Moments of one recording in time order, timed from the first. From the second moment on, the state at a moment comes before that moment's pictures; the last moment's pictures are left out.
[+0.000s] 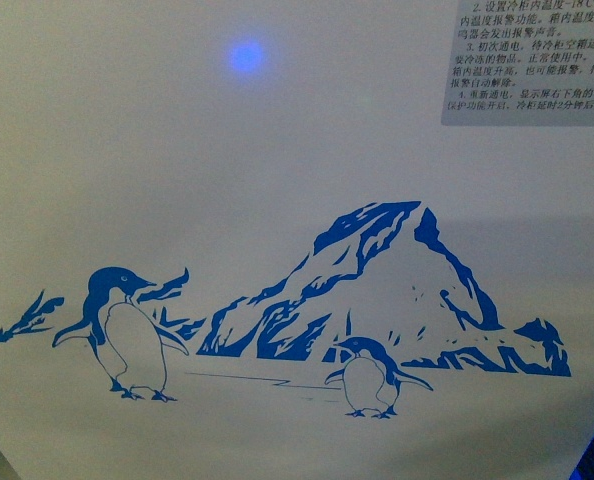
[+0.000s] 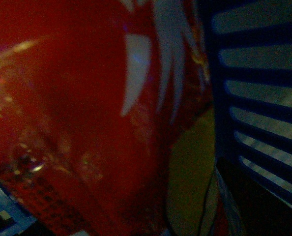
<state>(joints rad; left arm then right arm) 0.00 0.00 0.01 0.00 0.00 0.00 -0.47 3.00 1.40 0.30 0.38 0.01</state>
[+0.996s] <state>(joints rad) 0.00 0.00 0.01 0.00 0.00 0.00 -0.32 1.36 0.86 0.19 0.09 0.11</state>
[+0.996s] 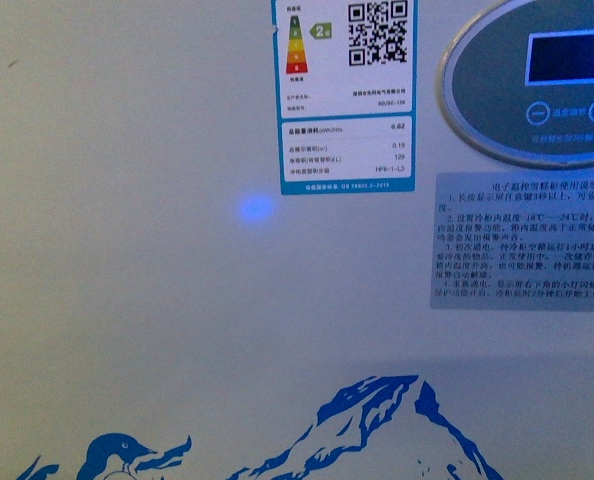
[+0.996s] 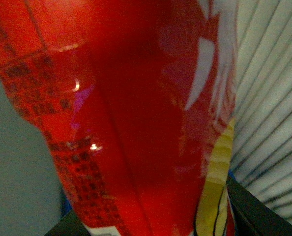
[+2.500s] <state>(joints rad) 0.00 0.00 0.01 0.00 0.00 0.00 0.03 0.46 0.68 -0.12 0.34 0.22</state>
